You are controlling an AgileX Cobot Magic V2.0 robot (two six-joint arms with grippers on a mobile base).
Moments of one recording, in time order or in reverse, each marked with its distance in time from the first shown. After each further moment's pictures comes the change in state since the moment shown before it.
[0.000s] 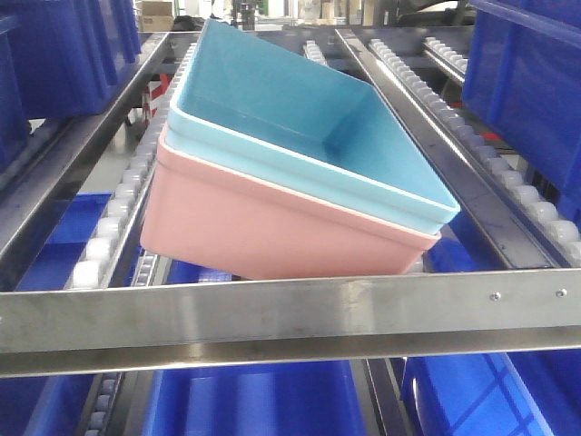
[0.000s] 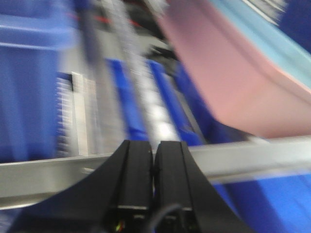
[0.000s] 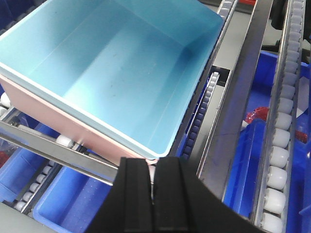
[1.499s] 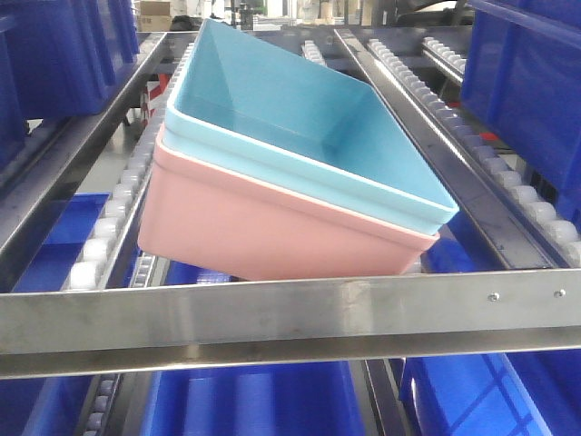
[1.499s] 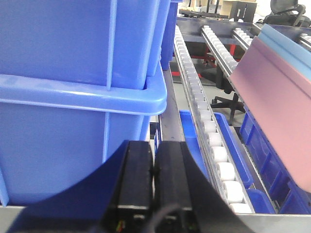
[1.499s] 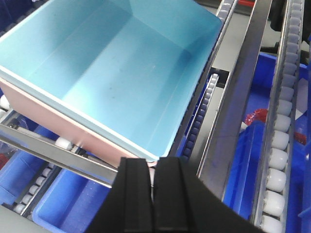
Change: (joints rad) left arm 0.188 -0.004 0.012 0.052 -0.156 0.016; right arm 0.000 0.000 0.000 0.000 -0.009 0.000
